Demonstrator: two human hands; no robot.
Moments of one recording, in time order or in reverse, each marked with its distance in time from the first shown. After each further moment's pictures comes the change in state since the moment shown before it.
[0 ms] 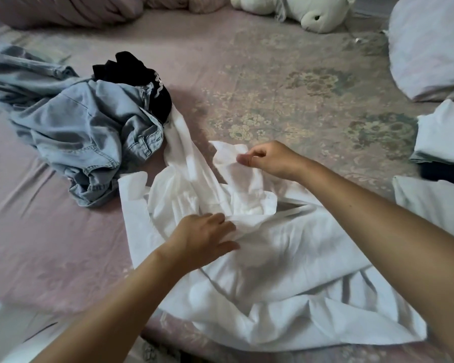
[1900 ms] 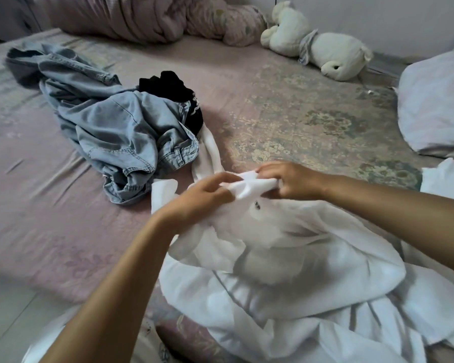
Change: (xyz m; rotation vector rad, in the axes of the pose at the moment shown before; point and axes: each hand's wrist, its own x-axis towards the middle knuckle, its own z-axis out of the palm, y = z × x) left_hand 0.016 -0.026 -0.098 -1.159 0.057 -0.630; right_hand -0.003 -0.039 -0.006 -0.573 -0.133 -0.534
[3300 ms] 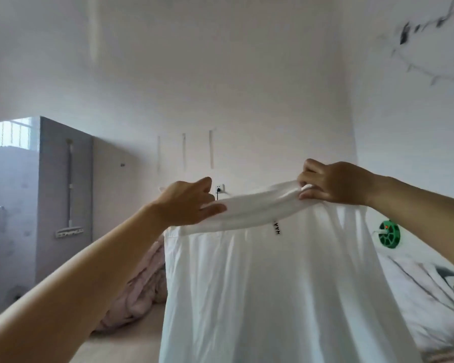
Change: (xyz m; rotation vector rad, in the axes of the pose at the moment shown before) left_hand 0.048 0.506 -0.011 1.577 0.600 1.267; right_hand -0.222 -0.083 -0.494 -1.205 0.905 -0.151
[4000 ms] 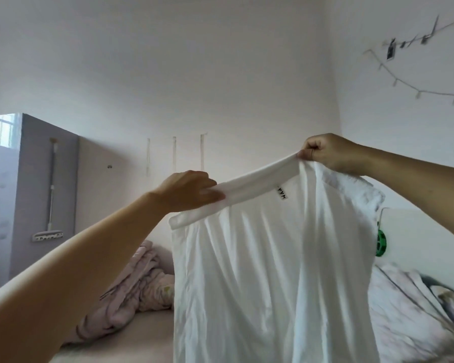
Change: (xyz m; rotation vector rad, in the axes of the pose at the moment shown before) left_hand 0.048 -0.003 -0.002 -0.044 -0.223 -0.166; right_hand 0.043 0.042 -0.029 0.675 -0.118 0.701
